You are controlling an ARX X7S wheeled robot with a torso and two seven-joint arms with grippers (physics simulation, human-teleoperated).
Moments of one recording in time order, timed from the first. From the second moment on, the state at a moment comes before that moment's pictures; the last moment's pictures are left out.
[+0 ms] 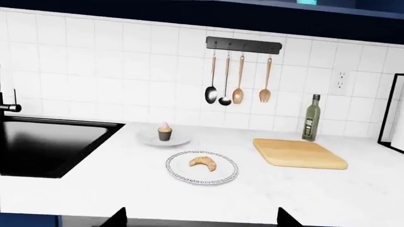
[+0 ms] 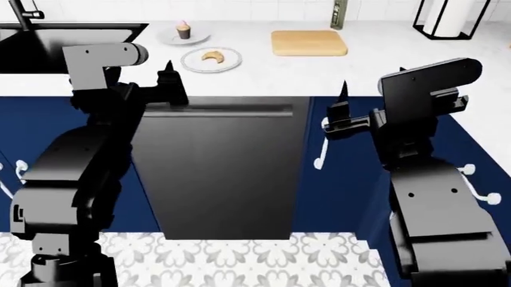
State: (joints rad) left arm -0.87 -0.18 -0.01 0.02 -0.29 -0.74 -0.05; right arm 0.71 0.23 -0.15 -0.40 -0.08 0.89 -0.03
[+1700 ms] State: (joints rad) left arm -0.95 -0.21 0.01 0.01 -0.36 -0.83 -0.07; right arm 0.79 0.26 -0.17 -0.40 -0.03 0.94 -0.06
